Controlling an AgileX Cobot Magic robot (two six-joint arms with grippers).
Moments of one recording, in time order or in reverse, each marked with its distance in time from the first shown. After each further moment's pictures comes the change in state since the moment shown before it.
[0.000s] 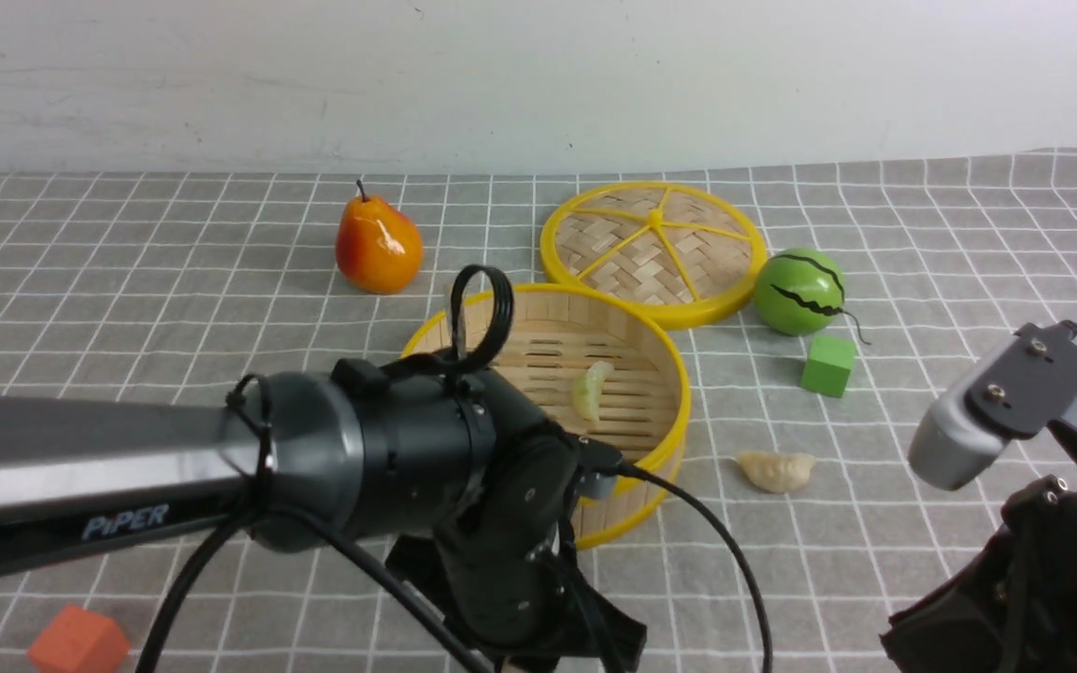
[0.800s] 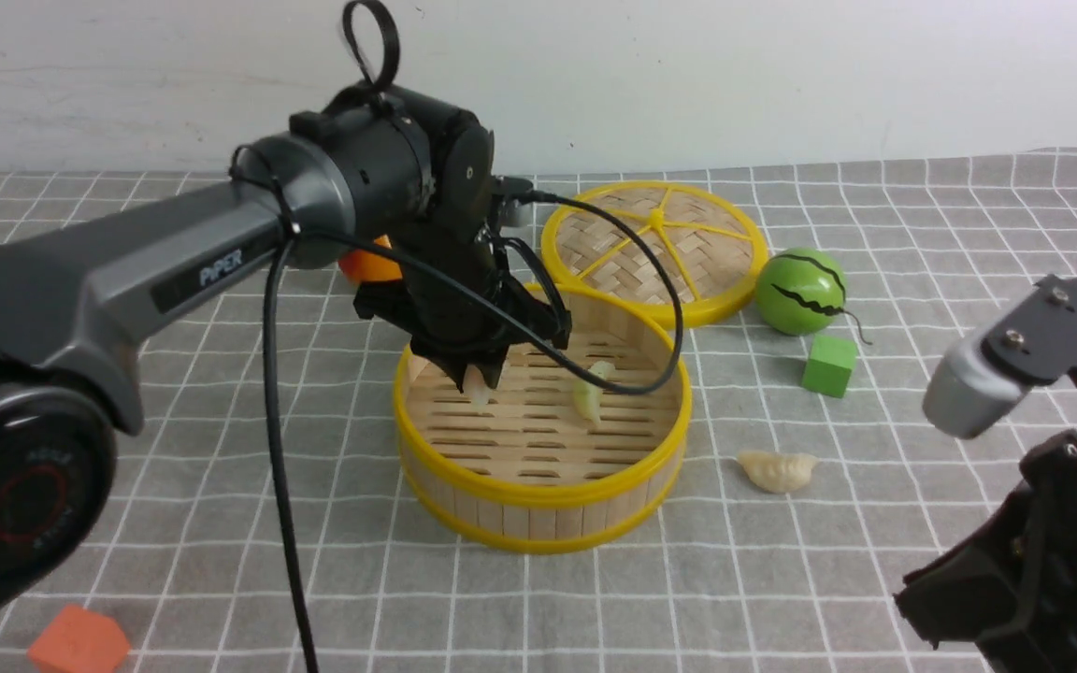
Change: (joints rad) right arm 0.000 0.000 -0.083 -0.053 0.049 0.067; left arm 0.318 0.346 -0.687 0.005 0.199 0.140
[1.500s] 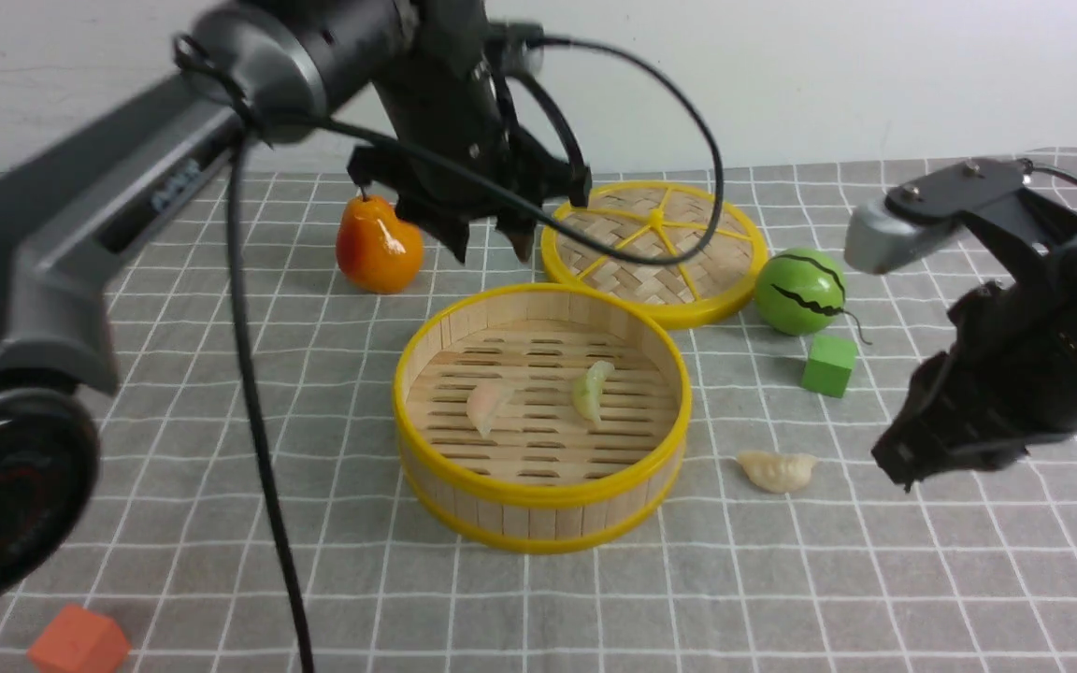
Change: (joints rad) right arm -0.082 0.325 -0.311 -0.124 0.066 0.081; left arm 0.000 -0.068 -0.368 -0.018 0.262 0.035
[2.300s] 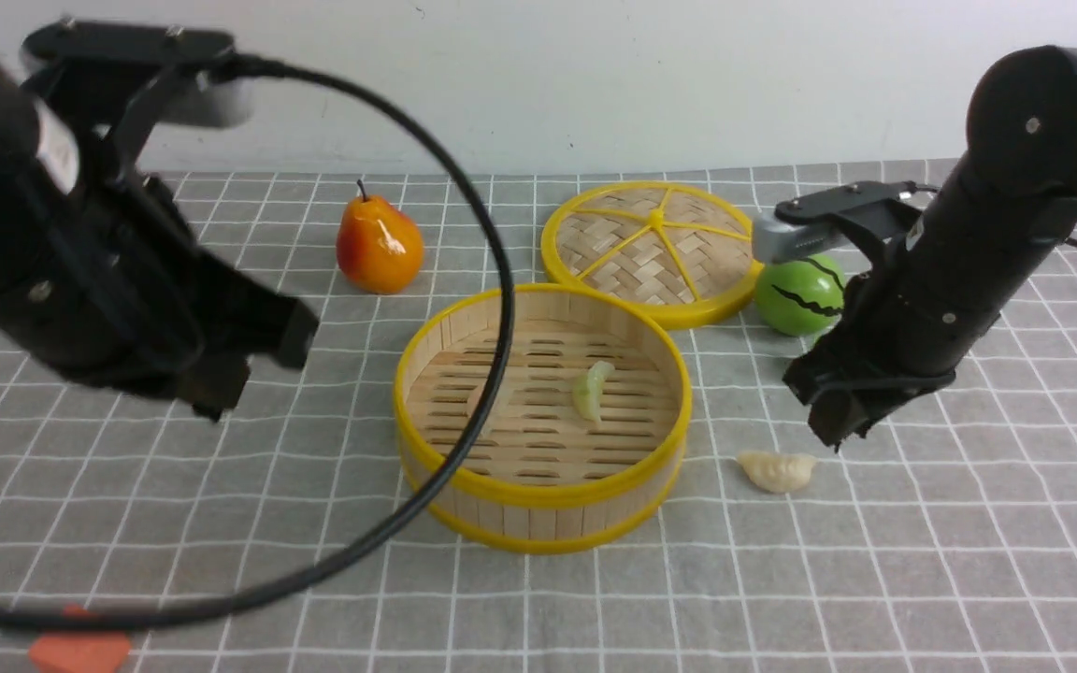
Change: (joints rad) right arm -0.030 0.384 -0.234 -0.119 -0.024 0.123; left arm 0.000 -0.876 0.993 -0.008 -0.094 0.018
